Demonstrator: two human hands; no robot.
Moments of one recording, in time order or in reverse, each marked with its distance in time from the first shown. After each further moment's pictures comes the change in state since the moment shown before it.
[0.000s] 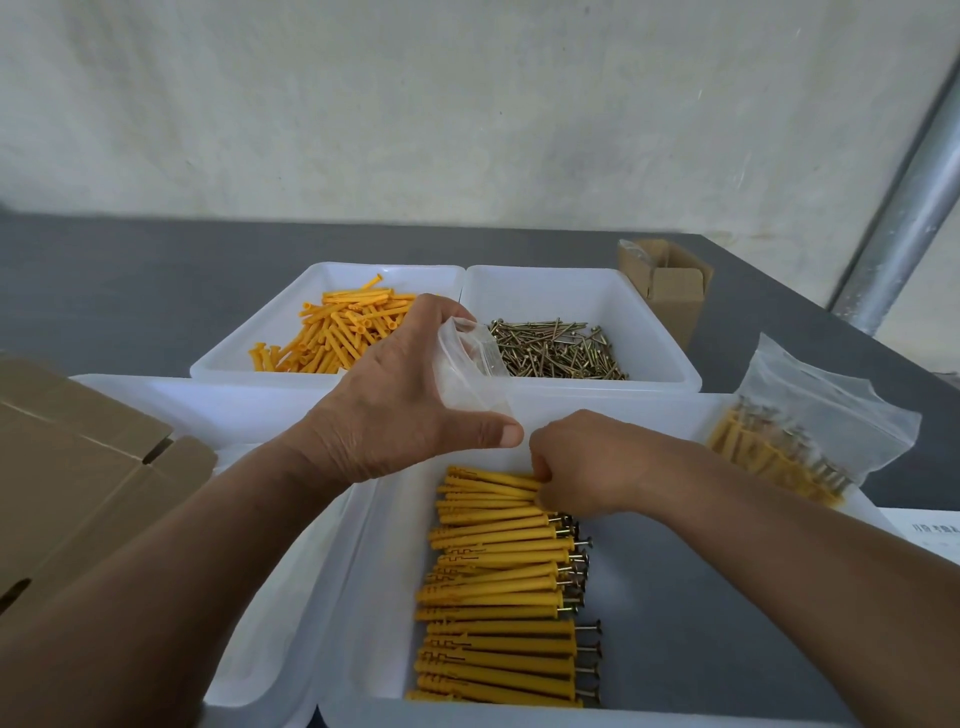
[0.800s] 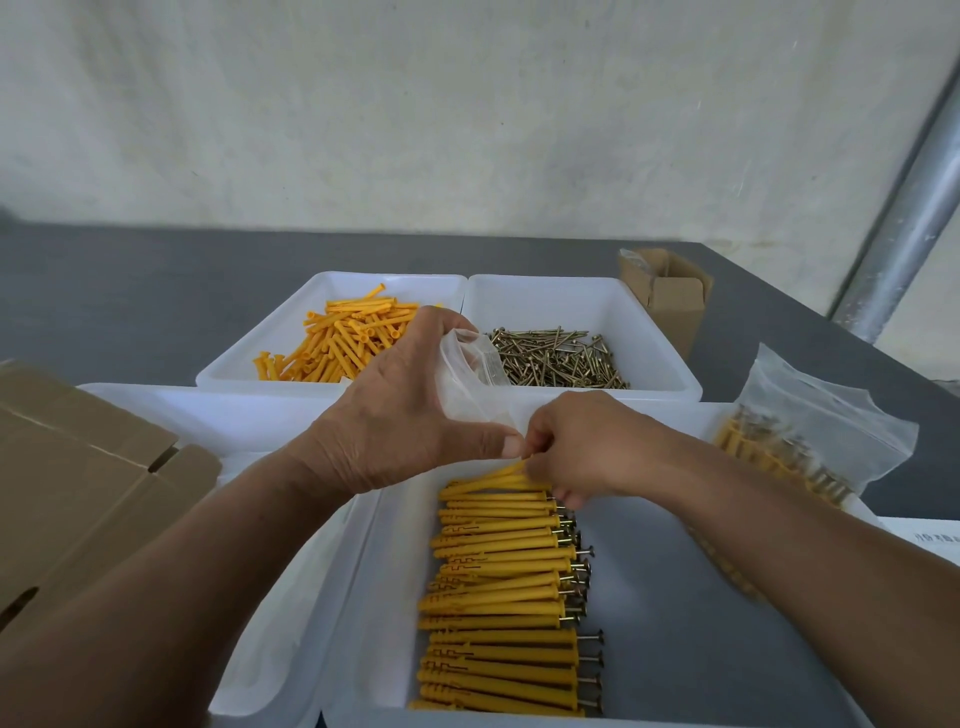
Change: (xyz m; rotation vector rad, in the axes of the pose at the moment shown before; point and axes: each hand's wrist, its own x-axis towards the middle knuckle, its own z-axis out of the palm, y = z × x) left_hand -0.001 0.001 0.000 -0.028 0.011 0.037; right_hand -0.008 -0.003 -0.019 0.509 0.066 0.085
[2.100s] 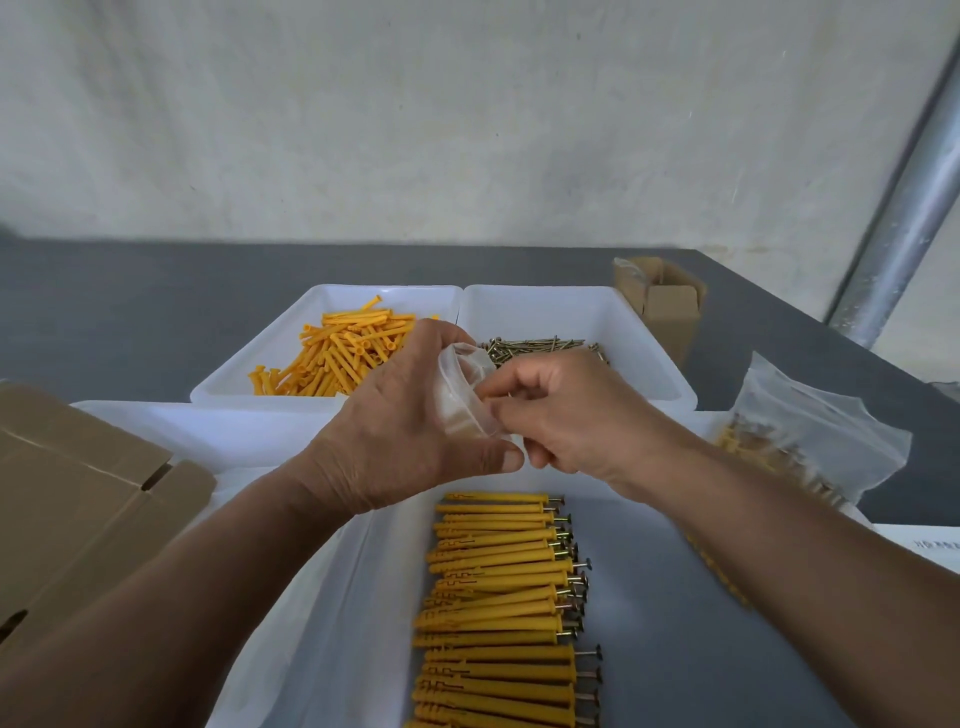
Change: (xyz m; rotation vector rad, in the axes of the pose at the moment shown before) left_hand -0.001 0.005 0.004 0.009 0.011 0.016; right_hand -0.008 -0.012 -0.009 0.503 0.268 -0.282
